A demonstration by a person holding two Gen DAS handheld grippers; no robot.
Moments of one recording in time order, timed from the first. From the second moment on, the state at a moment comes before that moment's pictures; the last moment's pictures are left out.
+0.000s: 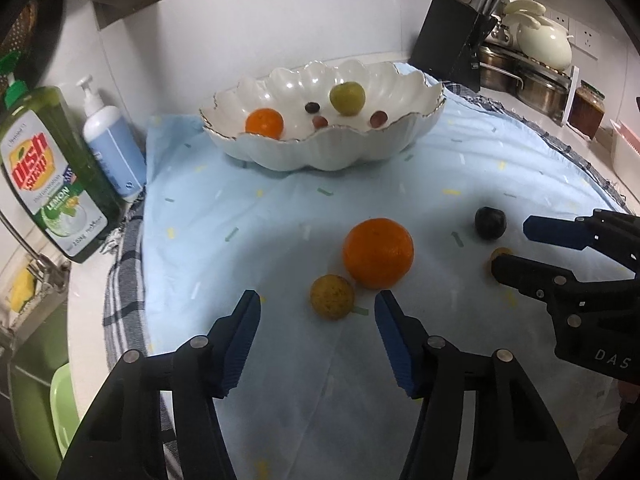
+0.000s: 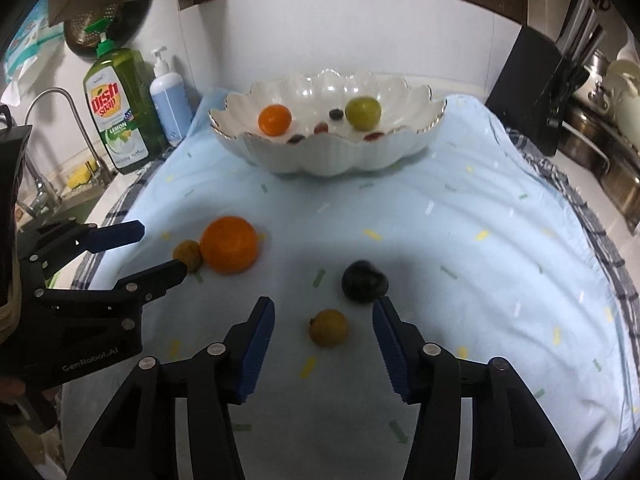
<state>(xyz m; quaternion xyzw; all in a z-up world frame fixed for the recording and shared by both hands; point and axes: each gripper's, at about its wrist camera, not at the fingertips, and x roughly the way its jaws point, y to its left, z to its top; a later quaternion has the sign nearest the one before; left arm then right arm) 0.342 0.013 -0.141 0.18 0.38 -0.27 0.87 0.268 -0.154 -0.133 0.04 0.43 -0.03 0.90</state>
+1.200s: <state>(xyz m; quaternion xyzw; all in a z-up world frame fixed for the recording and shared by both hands) 0.335 0.009 -0.125 0.12 0.39 -0.25 0.88 0.266 -0.163 -0.126 0.04 0.42 0.00 0.90</state>
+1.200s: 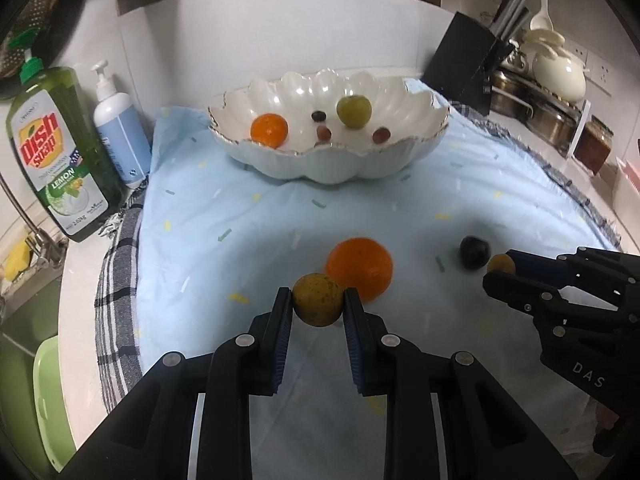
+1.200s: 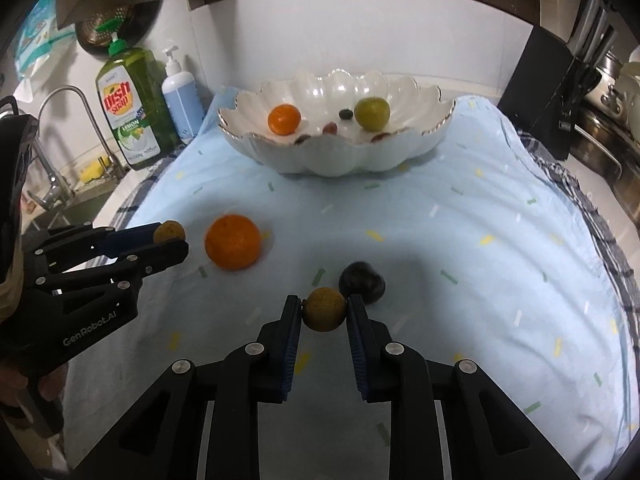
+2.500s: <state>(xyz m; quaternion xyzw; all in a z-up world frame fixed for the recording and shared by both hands) 0.337 -0.028 -0.011 0.07 0.27 -0.16 0.95 0.312 -0.214 -0.018 -0.01 0.29 0.06 0.96</state>
